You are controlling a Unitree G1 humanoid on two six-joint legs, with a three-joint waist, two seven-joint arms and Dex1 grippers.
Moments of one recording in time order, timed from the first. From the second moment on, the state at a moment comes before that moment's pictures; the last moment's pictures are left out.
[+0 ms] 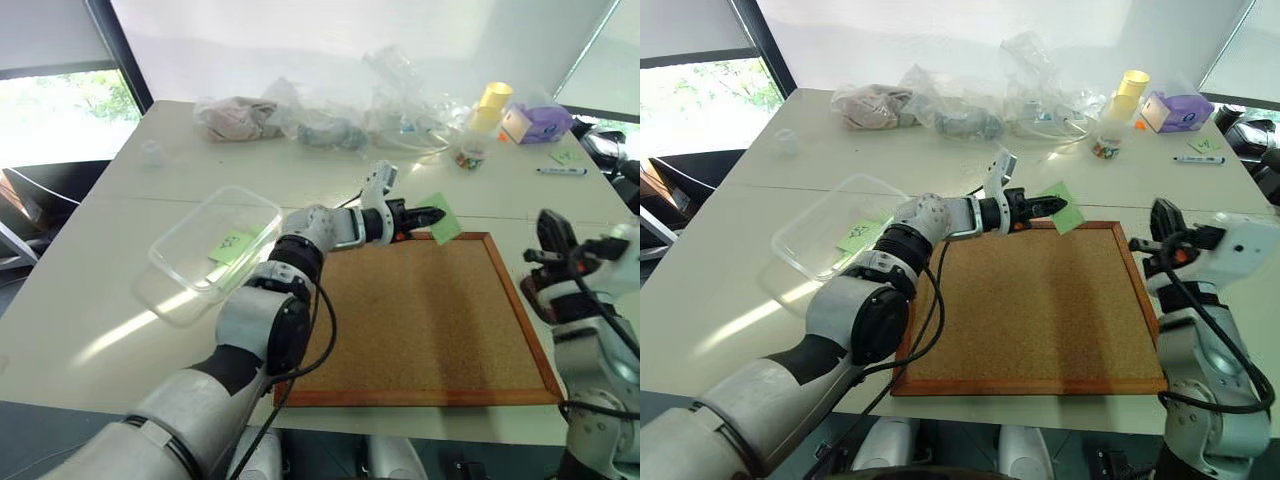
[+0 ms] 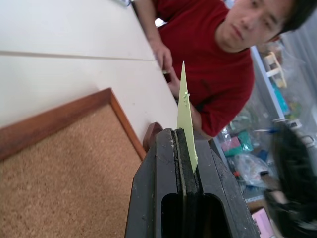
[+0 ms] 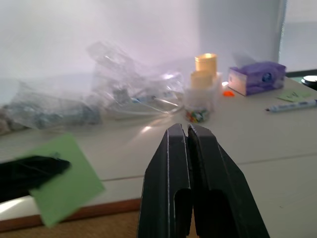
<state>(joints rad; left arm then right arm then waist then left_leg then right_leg) -1.24 -0.17 0.25 0.97 -0.49 0.82 -0.67 0.04 -0.32 -0.57 -0.62 0.57 0.59 0.01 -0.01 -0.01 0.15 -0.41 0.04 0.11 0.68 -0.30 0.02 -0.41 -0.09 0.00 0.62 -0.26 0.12</state>
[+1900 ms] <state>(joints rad) -1.08 0.06 0.11 0.28 -0.58 0.98 -0.61 0.02 -0.51 -0.54 -0.44 0.59 0.63 0.24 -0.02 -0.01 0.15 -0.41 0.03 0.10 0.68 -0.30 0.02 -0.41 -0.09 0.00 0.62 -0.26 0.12</state>
